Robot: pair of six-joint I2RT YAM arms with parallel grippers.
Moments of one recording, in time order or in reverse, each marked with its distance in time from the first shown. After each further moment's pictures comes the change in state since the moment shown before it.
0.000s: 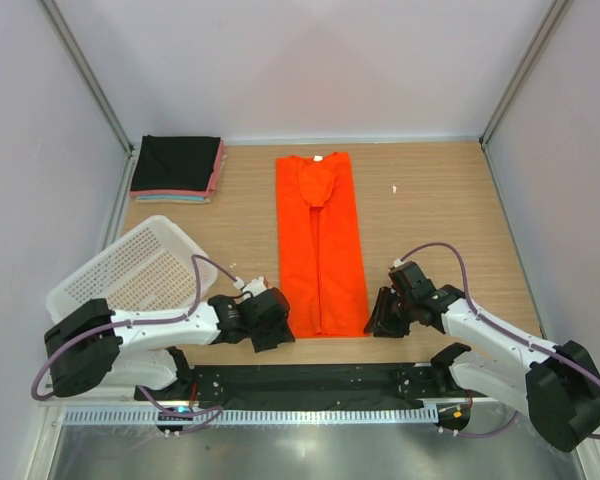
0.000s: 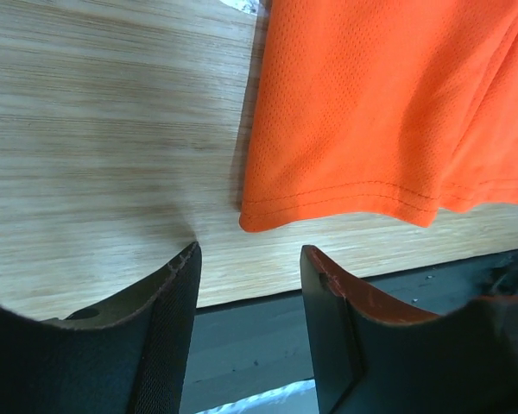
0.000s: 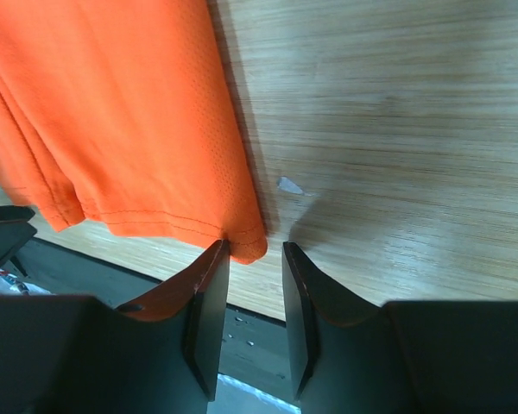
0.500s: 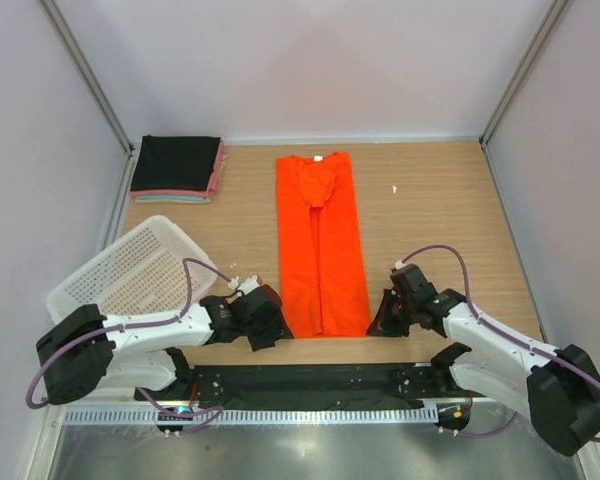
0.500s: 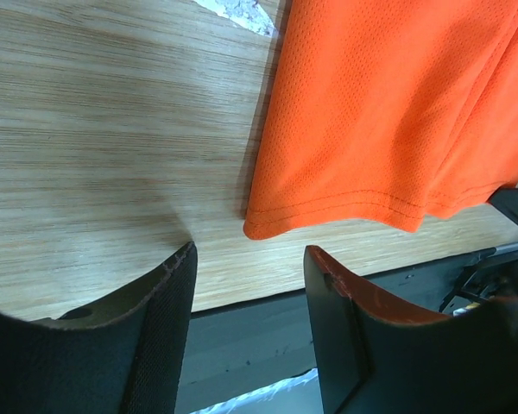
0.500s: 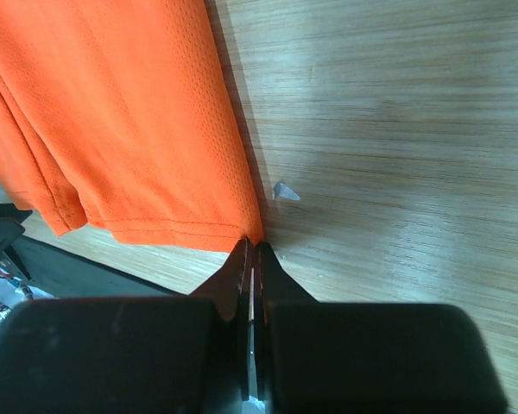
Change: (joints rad) left arm 0.066 -0.063 -0.062 0.062 0.051 -0.009; right arm 0.000 -0.022 -0.042 0.045 -0.001 0.017
